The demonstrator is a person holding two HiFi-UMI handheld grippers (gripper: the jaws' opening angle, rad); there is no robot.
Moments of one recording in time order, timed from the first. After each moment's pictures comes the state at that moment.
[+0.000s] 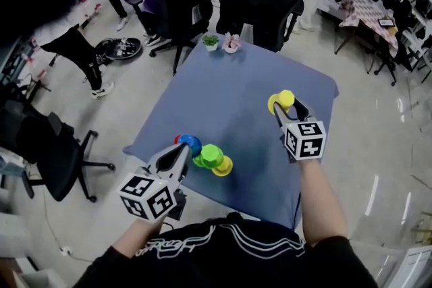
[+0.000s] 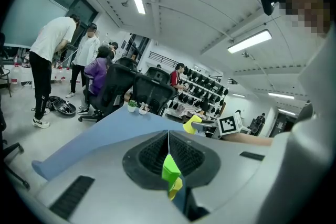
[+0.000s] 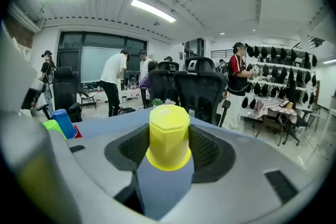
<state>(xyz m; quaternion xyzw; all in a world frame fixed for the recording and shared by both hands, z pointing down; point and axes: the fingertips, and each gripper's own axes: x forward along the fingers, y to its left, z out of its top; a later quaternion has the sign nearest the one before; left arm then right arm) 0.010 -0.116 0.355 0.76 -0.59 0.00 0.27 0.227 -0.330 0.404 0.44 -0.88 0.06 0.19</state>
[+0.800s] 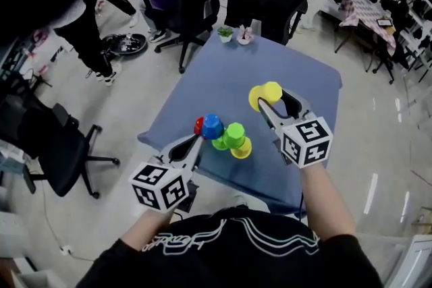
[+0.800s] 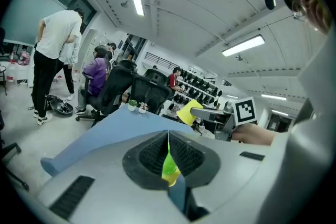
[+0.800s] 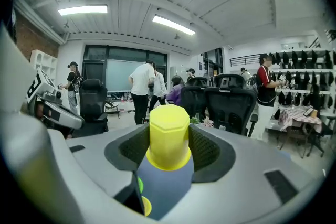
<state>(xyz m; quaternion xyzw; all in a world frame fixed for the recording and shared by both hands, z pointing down) -0.026 -0.052 0.360 0.78 -0.57 -0.01 0.26 0.106 -0.193 0.326 0.33 -0.93 0.03 0.14</state>
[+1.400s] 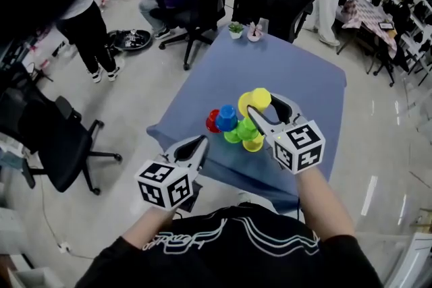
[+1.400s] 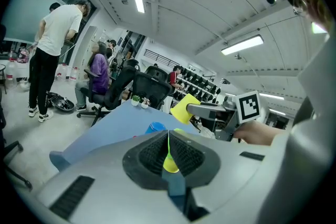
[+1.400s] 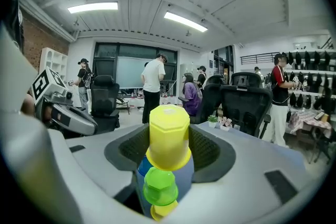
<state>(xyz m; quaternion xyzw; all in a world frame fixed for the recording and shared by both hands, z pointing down) -0.055 -0.015 0.383 0.79 -0.55 0.00 0.27 0.039 -0.131 0.342 0.29 -0.94 0.02 0.16</state>
